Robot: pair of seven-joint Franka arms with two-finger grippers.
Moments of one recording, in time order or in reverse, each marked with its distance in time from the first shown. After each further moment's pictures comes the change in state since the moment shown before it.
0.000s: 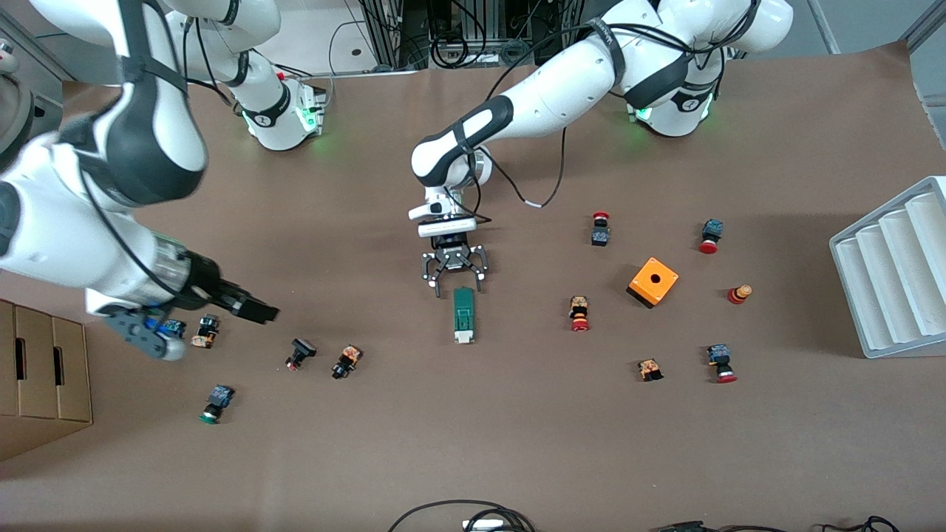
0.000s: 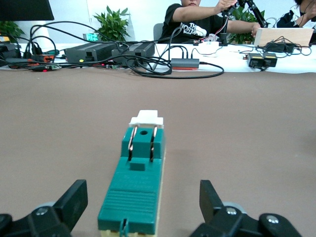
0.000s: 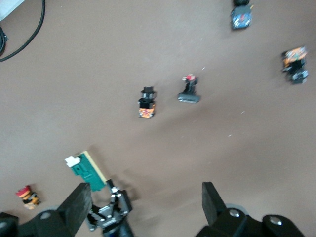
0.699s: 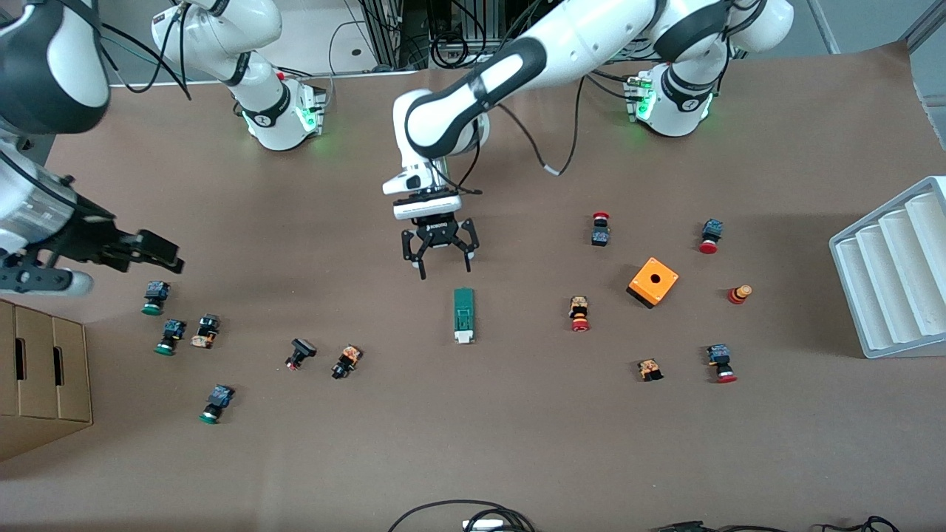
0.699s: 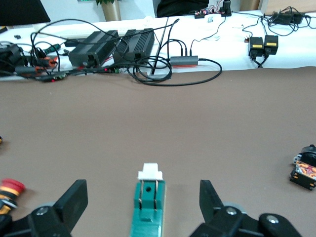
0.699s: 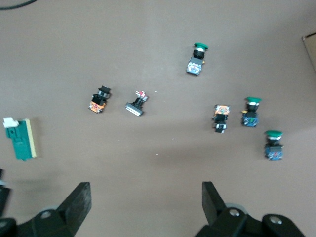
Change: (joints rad) left arm 0.039 -0.307 -0.001 -0.010 -0.433 0.143 0.471; right arm -0.178 -0.238 0.063 -0.174 -0.187 0.001 -0.489
